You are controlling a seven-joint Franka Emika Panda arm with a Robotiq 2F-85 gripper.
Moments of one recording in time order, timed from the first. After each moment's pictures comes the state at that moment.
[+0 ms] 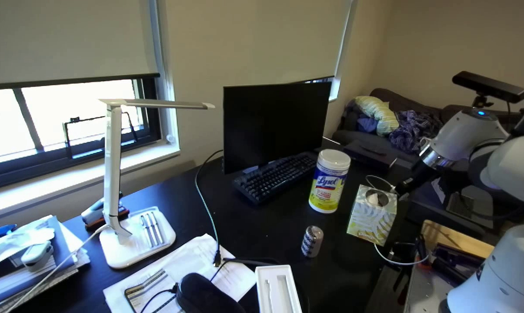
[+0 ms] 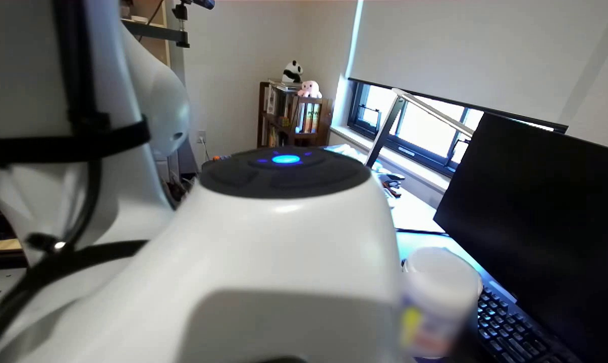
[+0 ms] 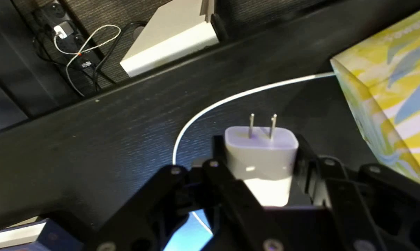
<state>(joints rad) -1.92 0.20 0.57 -2.77 -1.43 3.26 0.52</state>
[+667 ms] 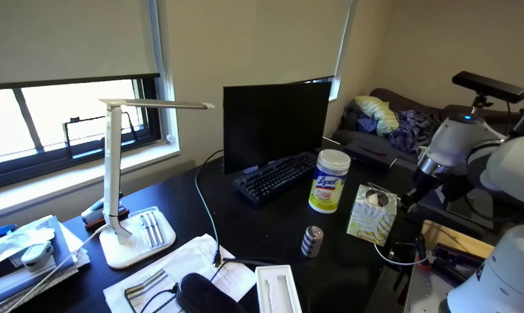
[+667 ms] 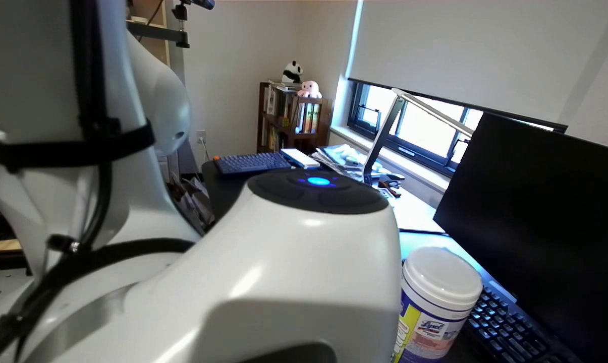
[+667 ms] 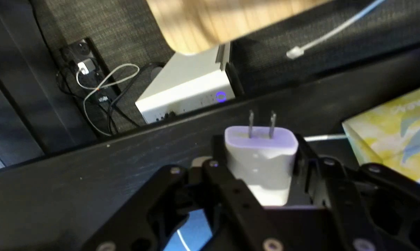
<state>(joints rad) -1.88 0.22 0.57 -2.77 -1.46 3.09 0.52</state>
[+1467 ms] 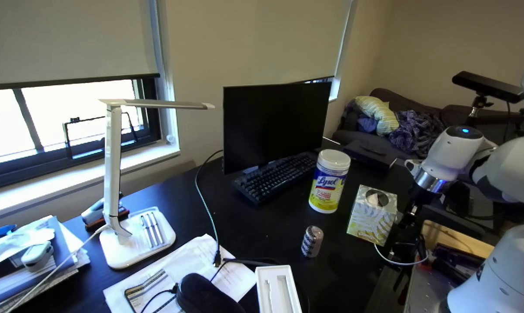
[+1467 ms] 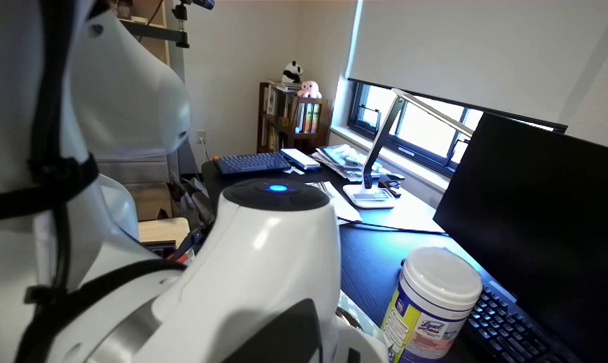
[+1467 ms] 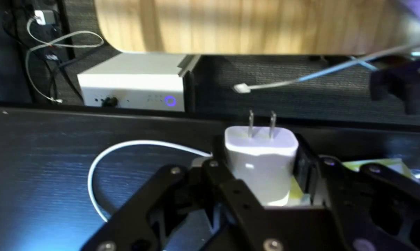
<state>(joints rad) -1.83 0.30 0.55 -2.78 -1.89 3.07 0.60</state>
